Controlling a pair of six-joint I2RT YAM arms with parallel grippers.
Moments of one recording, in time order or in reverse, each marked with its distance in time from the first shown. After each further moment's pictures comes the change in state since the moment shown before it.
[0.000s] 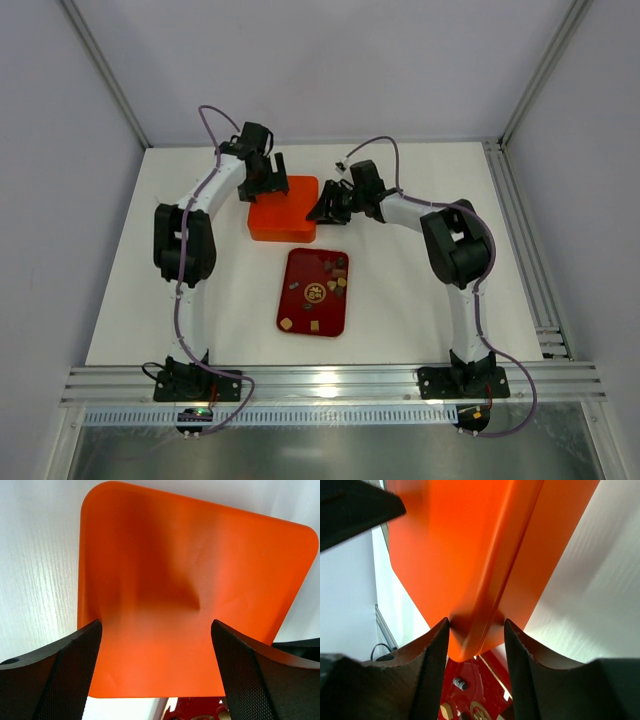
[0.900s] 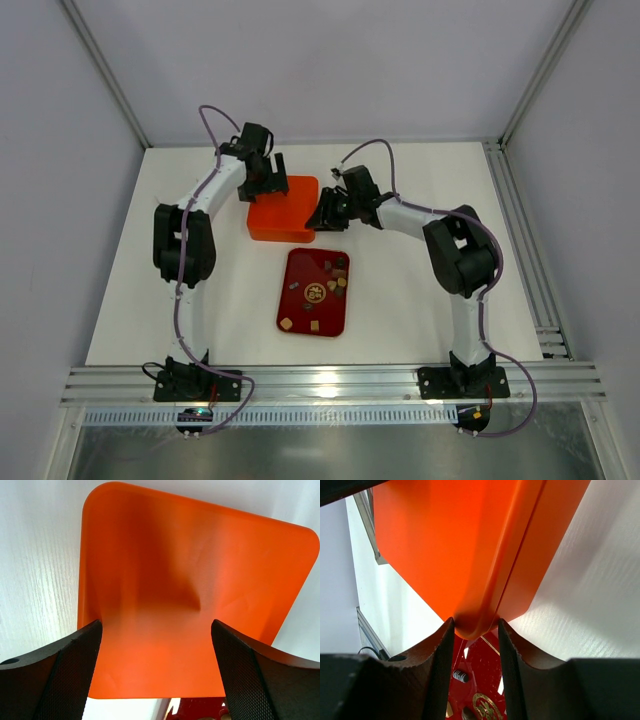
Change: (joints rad) left arm -0.001 -0.005 -0.017 0.017 -0.010 0.006; right arm 0.071 -0.091 -0.076 -0.073 0.136 -0.018
